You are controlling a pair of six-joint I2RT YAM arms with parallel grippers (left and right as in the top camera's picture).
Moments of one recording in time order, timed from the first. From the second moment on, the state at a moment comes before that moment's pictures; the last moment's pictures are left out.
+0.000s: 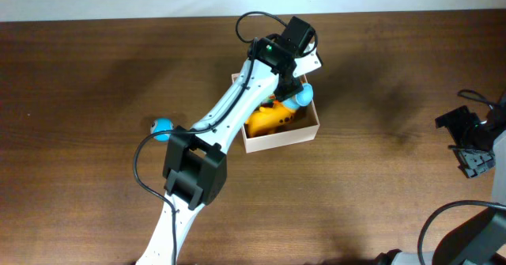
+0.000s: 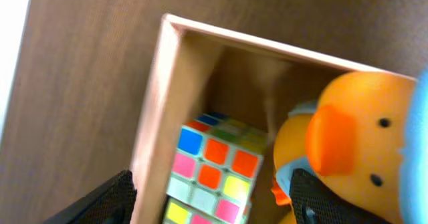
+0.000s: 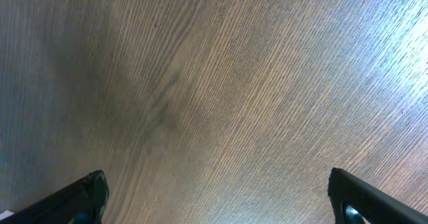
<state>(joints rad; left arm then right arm) -0.62 2.42 2.34 -1.06 -0.14 0.54 -0.62 1.58 1.26 -0.99 -0.10 0.58</state>
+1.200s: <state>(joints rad) -0.73 2.42 2.50 -1.17 -0.15 0.52 -0.62 1.58 1.26 -0.99 -0.10 0.58</state>
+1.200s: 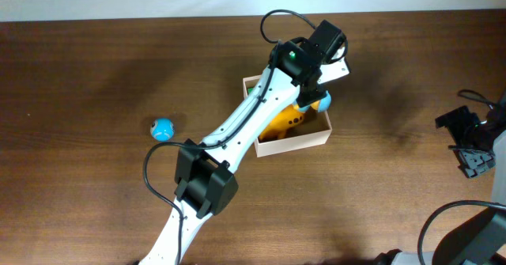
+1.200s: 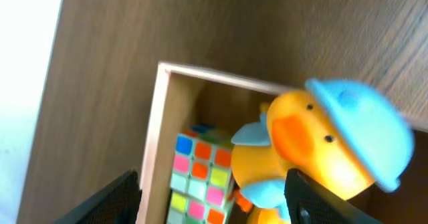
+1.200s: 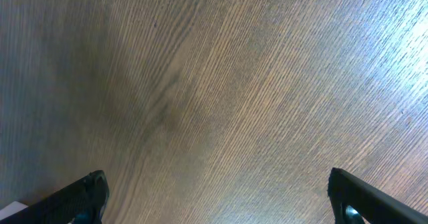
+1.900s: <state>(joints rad) -0.74 2.42 2.50 -1.25 -0.10 0.50 -0.62 1.58 1.26 -0.99 -0.10 0.58</state>
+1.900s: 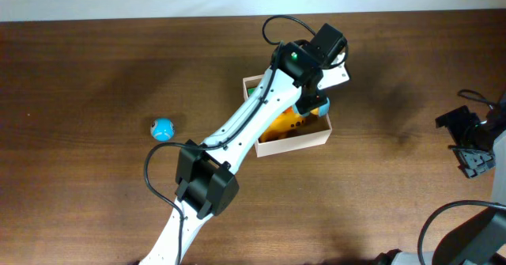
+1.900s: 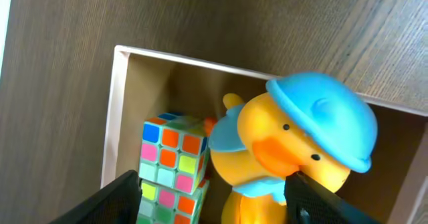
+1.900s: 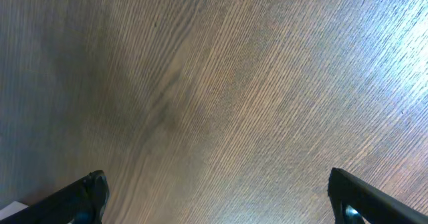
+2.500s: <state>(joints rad) -0.76 2.42 2.65 -1.27 -0.11 0.48 -0.62 1.58 1.26 -0.99 -0.10 0.58</state>
